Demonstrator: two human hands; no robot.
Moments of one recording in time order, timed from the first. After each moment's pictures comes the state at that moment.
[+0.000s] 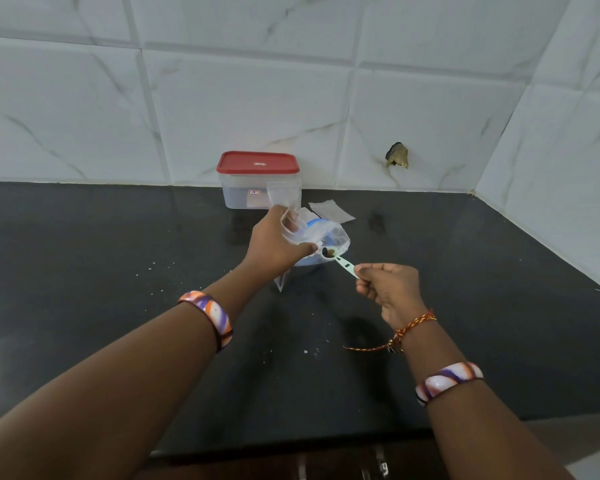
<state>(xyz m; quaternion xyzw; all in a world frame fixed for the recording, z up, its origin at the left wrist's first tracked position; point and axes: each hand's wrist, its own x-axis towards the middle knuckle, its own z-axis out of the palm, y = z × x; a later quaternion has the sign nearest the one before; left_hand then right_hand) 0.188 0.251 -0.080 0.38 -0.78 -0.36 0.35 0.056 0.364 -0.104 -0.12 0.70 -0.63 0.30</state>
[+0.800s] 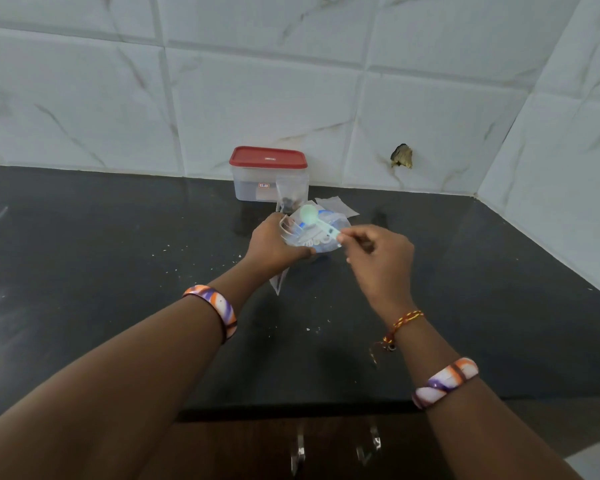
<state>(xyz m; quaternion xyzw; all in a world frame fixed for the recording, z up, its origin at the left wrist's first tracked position) 0.212 0.277 -0.087 0.41 -0.74 -0.41 0.33 0.098 0.386 -0.082 -0.48 0.67 -0.56 -0.08</state>
